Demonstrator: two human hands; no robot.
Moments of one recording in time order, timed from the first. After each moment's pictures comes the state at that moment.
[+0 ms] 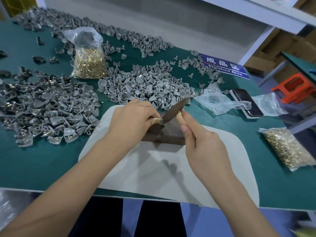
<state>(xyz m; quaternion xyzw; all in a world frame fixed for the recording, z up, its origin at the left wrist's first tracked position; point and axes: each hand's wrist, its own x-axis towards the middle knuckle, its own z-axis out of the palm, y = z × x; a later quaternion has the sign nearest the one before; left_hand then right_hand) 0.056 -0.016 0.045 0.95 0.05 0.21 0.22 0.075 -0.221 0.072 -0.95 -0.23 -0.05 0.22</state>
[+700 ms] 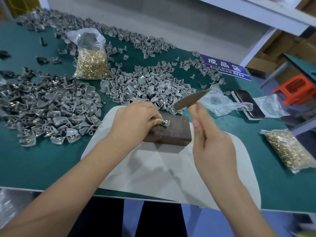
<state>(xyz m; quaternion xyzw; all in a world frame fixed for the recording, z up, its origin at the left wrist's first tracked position) 0.057 -0.015 0.045 0.95 0.03 0.21 0.22 0.072 -0.223 0.079 -0.93 -0.21 -0.12 0.27</state>
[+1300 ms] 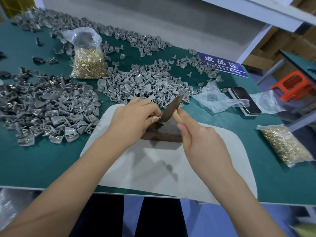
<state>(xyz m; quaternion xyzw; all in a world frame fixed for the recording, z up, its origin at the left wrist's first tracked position) 0.058 -0.013 0.042 0.96 0.01 0.18 0.24 0.074 -0.218 0.082 -0.95 -0.25 -0.03 0.16</state>
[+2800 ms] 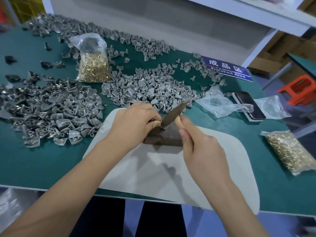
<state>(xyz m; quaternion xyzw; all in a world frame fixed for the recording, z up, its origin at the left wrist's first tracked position) 0.058 -0.014 0.049 0.96 0.03 0.18 0.21 0.070 -0.220 0.072 -0.93 -0.25 -0.10 0.26</state>
